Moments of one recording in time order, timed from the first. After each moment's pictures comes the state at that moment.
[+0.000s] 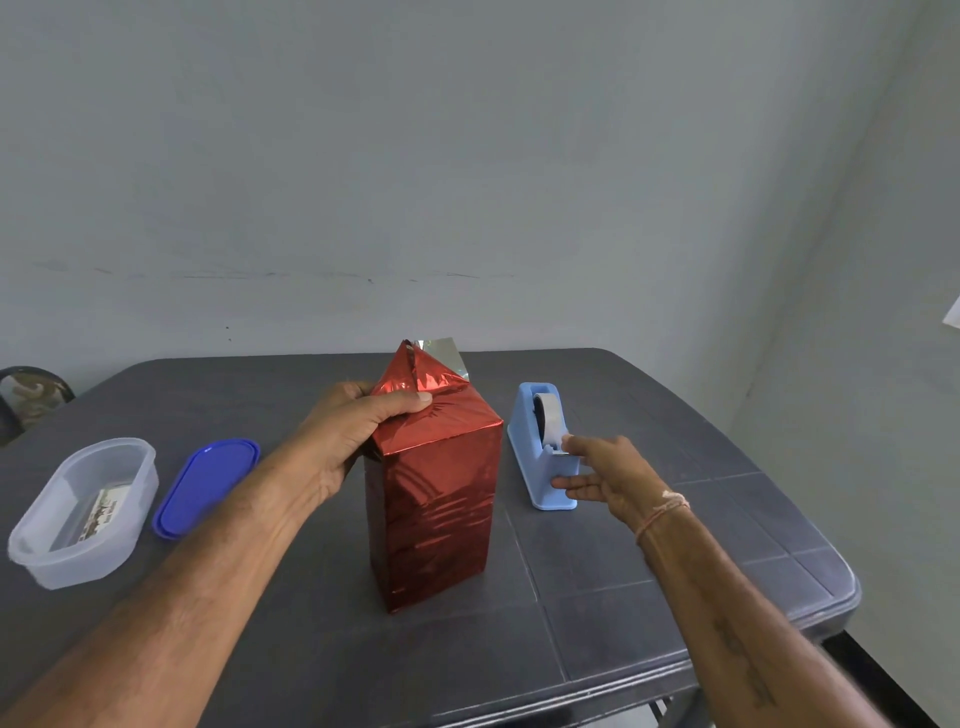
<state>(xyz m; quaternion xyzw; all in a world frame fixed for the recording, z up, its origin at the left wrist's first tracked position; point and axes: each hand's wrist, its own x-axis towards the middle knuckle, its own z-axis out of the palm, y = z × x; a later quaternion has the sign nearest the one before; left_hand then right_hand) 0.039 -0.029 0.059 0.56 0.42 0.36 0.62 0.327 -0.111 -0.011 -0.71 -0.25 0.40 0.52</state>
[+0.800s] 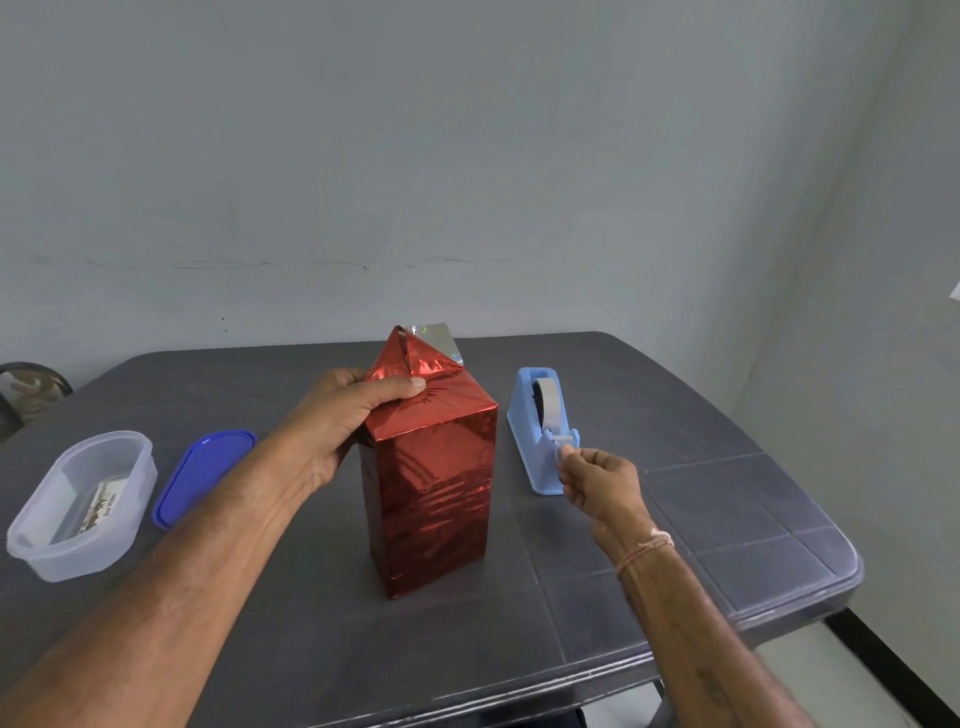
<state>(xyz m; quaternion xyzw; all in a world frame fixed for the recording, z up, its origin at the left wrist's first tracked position) 0.039 -0.030 0.060 0.56 0.42 0.36 0.62 0.310 -0.123 -0.066 -0.66 -0.18 0.32 0.65</state>
